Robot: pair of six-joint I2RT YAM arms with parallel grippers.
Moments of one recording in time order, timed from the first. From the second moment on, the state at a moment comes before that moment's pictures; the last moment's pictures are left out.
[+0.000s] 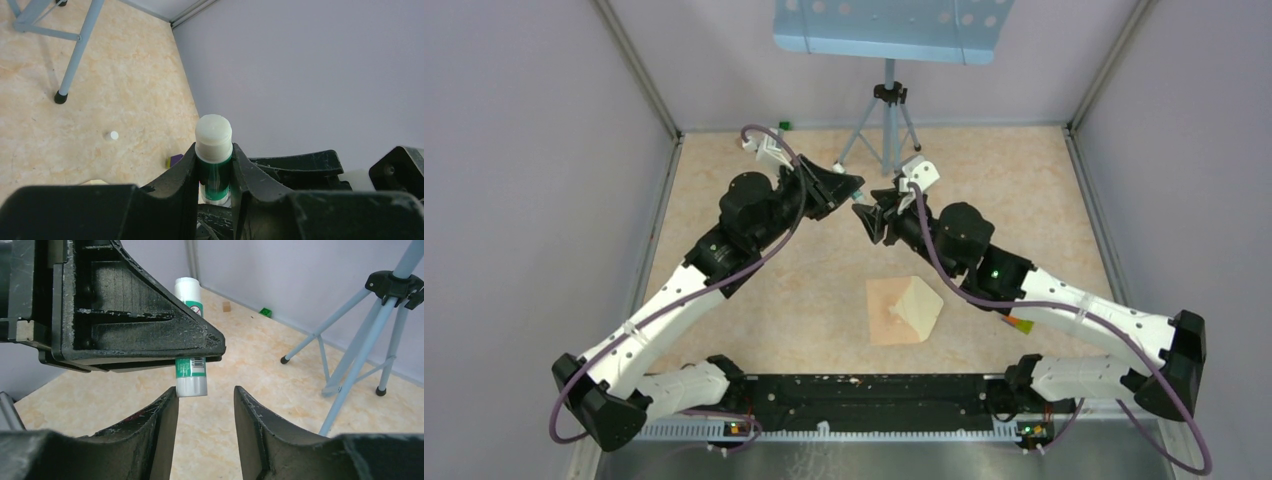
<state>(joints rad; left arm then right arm) -0.67 1.08 1.11 -0.05 0.05 -1.00 1.02 1.14 1.03 0.15 0.27 0.04</state>
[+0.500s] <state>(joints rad) -0.67 1.09 1.11 -0.07 0.04 -1.06 1.03 1.17 1.04 0.20 0.29 0.02</state>
